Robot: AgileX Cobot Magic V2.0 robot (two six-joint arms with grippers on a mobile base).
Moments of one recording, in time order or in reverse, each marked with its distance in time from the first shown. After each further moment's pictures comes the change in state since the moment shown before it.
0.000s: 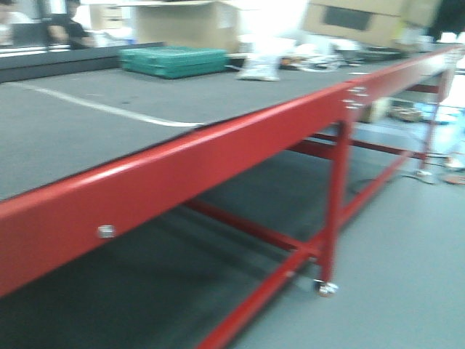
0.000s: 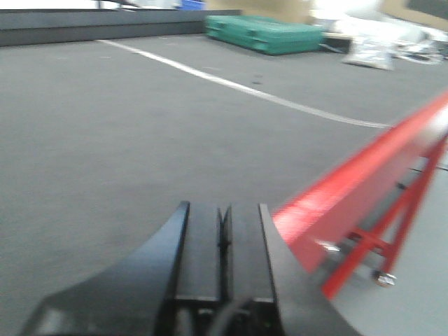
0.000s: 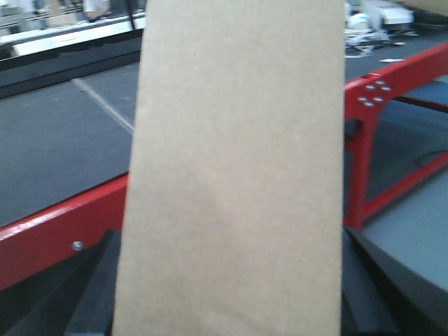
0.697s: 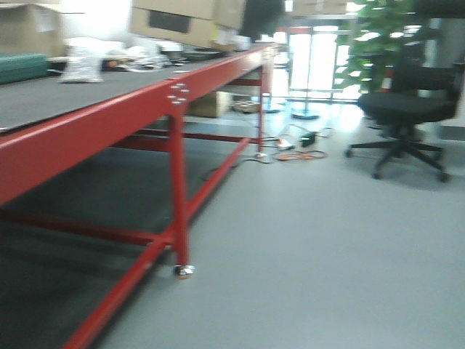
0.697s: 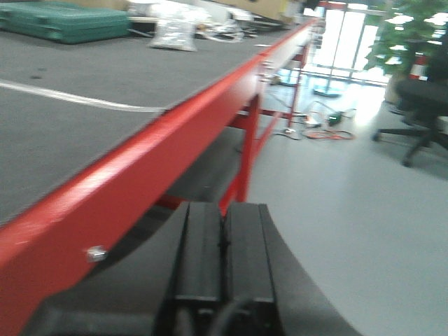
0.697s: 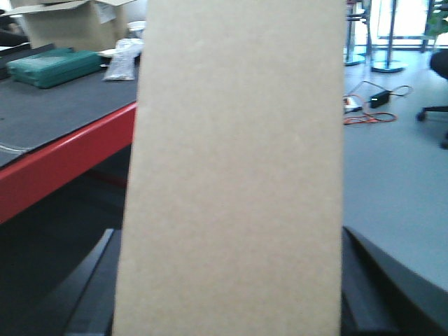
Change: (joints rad) left arm 0.000 0.000 0.000 0.000 0.000 0.000; right arm 0.000 0.000 0.000 0.000 0.000 0.000
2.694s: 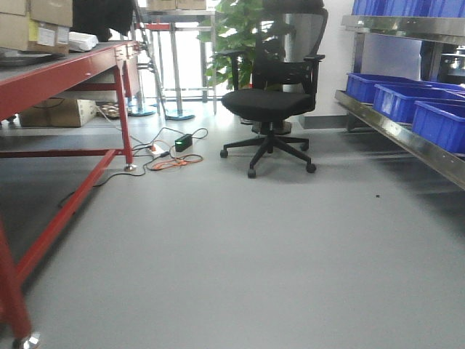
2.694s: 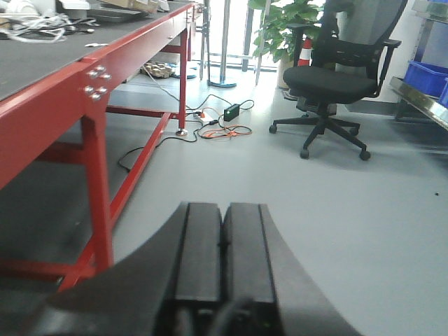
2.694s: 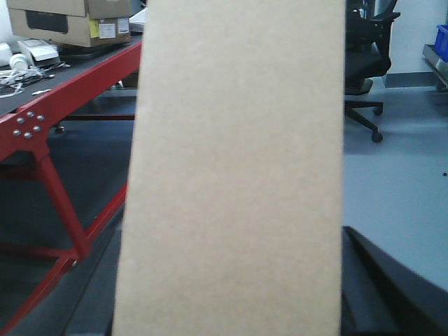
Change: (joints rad) left arm 0.040 0.000 0.000 0.000 0.000 0.000; right arm 0.000 0.000 0.000 0.000 0.001 0.000
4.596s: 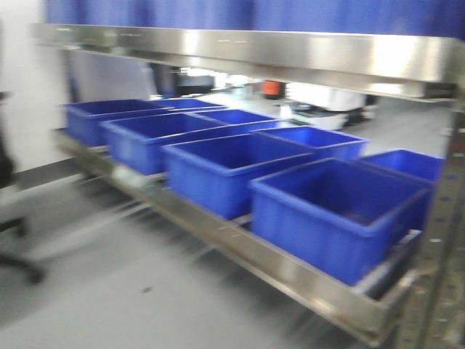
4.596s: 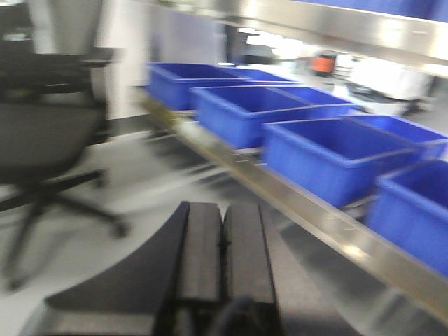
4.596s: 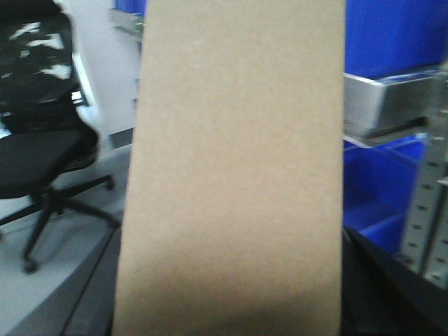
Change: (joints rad) left arm 0.000 0.000 0.000 0.000 0.000 0.000; right arm 0.000 0.000 0.000 0.000 0.000 0.000
